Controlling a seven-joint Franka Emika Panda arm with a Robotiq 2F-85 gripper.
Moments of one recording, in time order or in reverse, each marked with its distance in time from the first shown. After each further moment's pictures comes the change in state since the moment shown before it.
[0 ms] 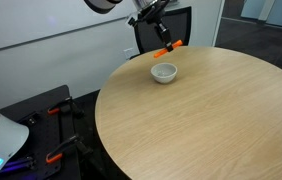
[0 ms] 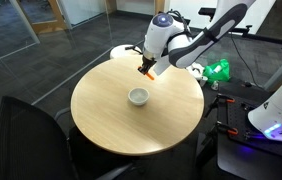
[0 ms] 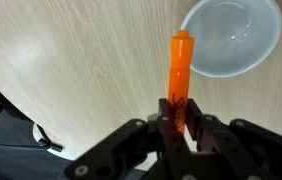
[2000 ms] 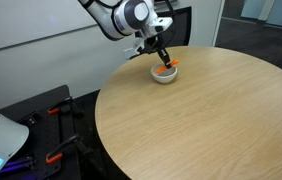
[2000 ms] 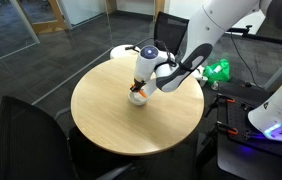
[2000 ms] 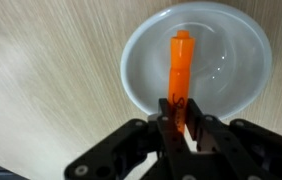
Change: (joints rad) arm 0.090 0.329 -0.037 0.171 0.151 0.137 0.000
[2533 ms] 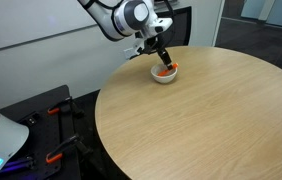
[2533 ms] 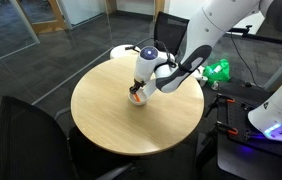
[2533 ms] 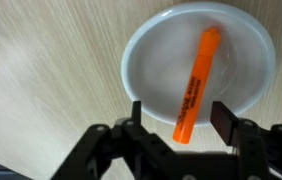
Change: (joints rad) arm 0.024 0.010 -0.025 0.002 0.014 0.003 0.000
